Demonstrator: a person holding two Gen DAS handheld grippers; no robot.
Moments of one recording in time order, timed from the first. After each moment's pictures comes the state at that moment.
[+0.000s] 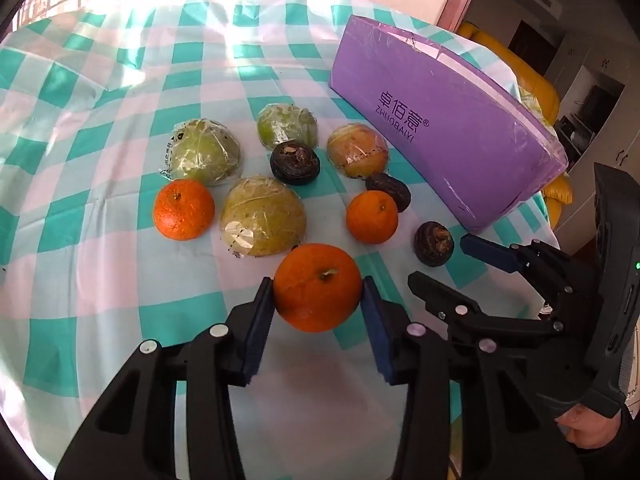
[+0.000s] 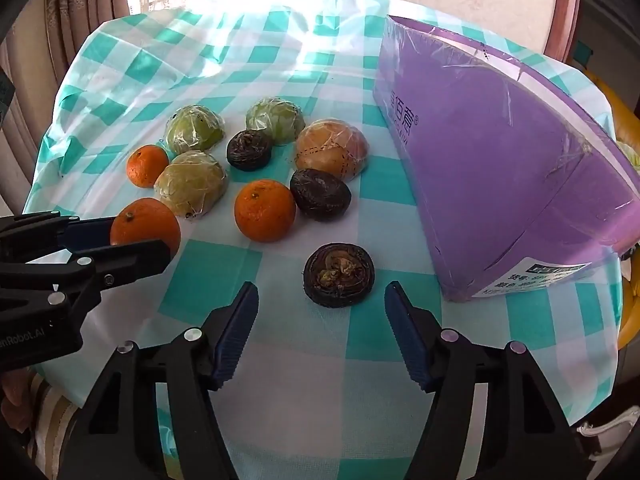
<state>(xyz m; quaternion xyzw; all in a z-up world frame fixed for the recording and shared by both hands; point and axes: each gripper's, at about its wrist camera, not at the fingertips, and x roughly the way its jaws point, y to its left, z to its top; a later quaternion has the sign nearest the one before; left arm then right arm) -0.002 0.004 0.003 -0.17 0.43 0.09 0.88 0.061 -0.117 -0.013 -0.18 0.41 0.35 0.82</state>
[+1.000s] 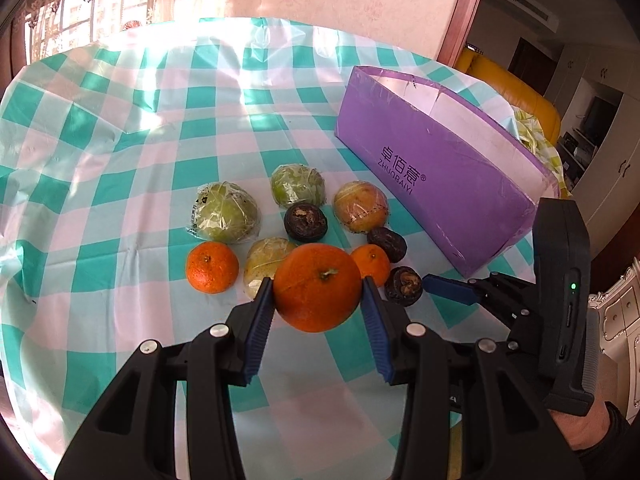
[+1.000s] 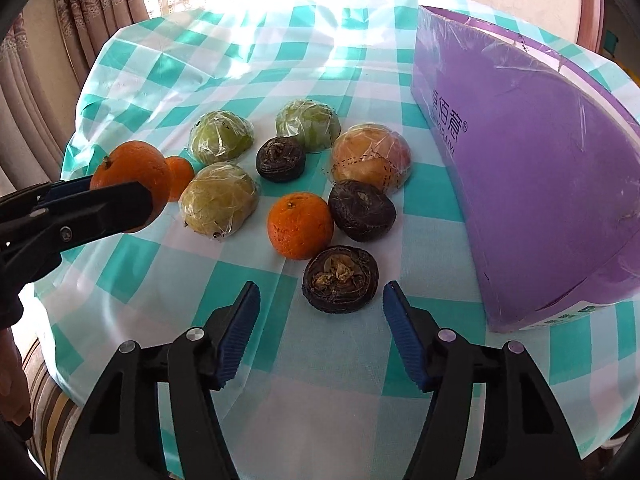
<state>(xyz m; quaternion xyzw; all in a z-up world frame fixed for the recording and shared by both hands) -0.003 0.006 0.042 -0.15 0.40 0.11 0.90 0.077 -0.096 -0.012 -0.16 0.44 0.41 0.79</state>
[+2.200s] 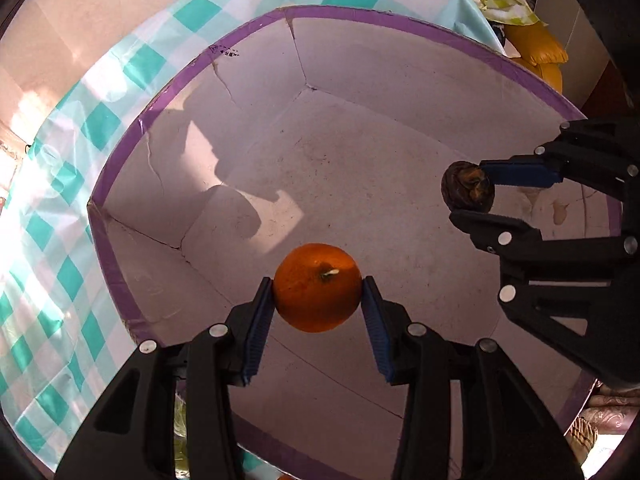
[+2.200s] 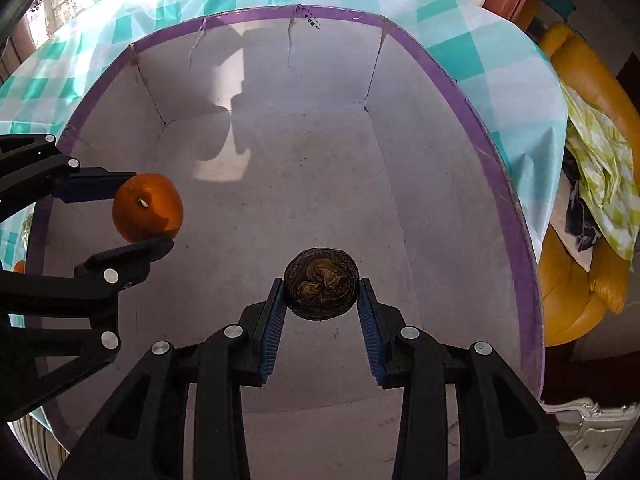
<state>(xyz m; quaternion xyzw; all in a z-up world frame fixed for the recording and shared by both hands) 0.292 -0.109 0.046 0.12 0.57 -0.04 0.81 0.303 -0.186 0.034 -0.22 0.53 0.25 0.78</state>
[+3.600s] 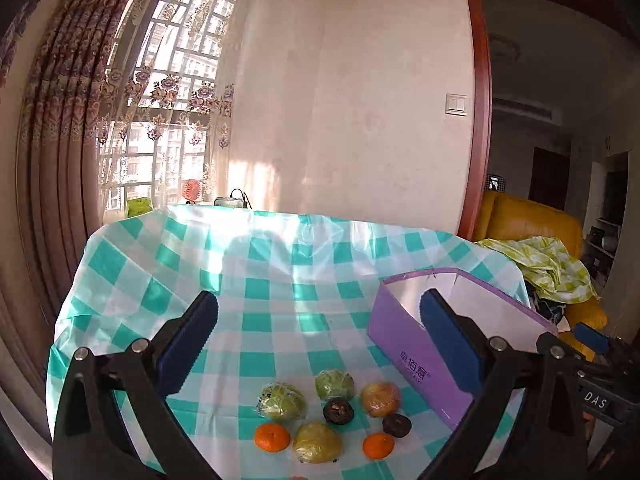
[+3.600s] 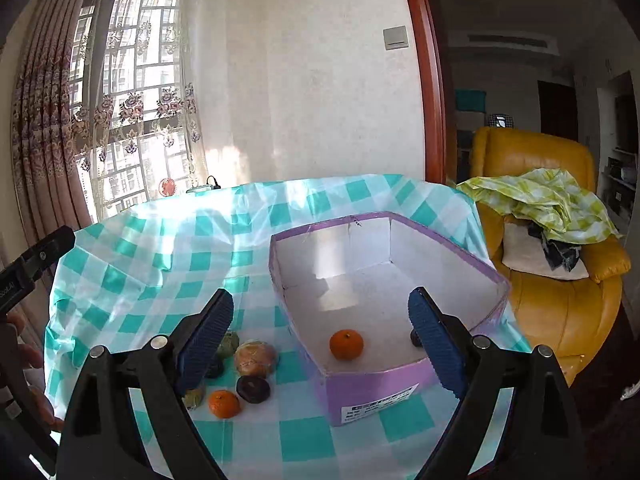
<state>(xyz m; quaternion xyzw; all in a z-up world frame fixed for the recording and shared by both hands) -0.070 0.006 0.173 -0.08 0.12 0.23 0.96 0.061 -0.203 0.131 0.01 0.22 0.26 0.94</state>
